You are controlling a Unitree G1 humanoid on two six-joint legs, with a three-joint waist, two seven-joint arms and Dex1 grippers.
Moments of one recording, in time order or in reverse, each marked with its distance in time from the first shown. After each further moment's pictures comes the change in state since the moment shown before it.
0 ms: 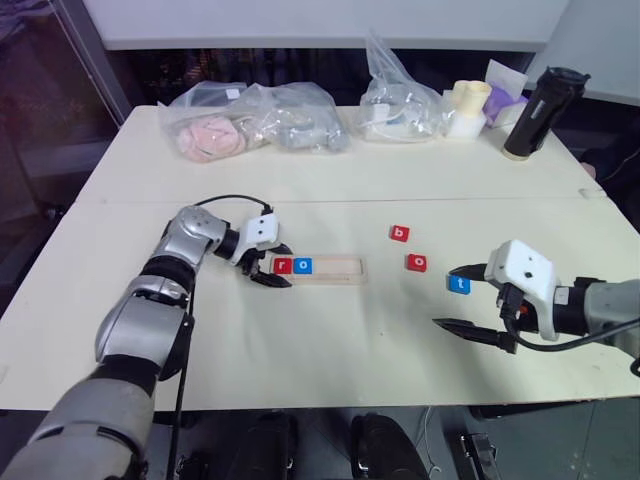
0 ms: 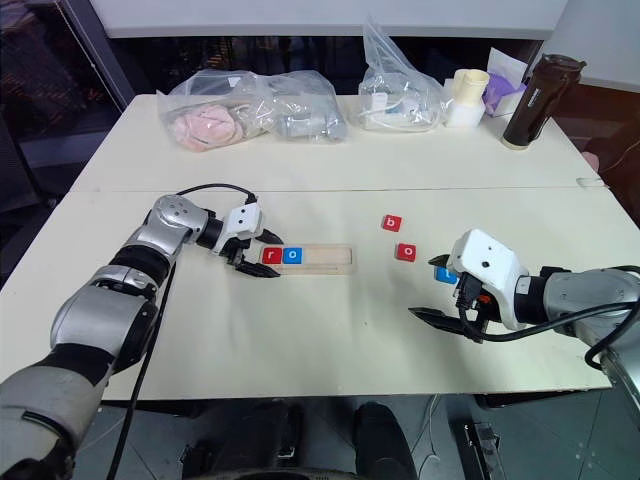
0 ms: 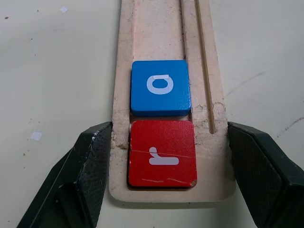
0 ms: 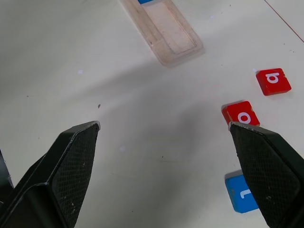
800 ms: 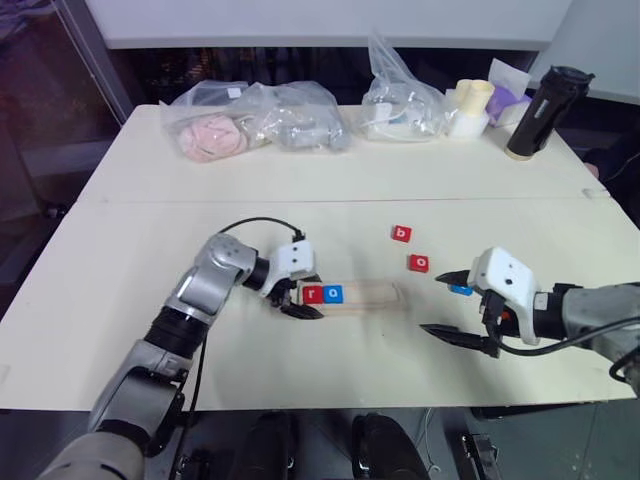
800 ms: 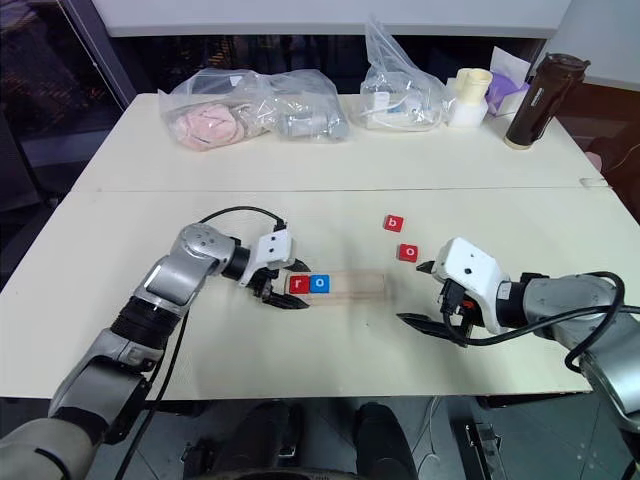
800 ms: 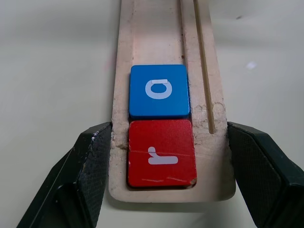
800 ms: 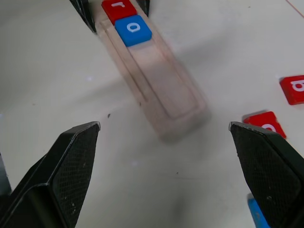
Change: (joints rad) left arm 0.388 0.007 -0.127 -1.063 -0.063 0.720 0.101; right arm -0.023 0.038 0.098 0.002 -0.015 -0.018 -0.030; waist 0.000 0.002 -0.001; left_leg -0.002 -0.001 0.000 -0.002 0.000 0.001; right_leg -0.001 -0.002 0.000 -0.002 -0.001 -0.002
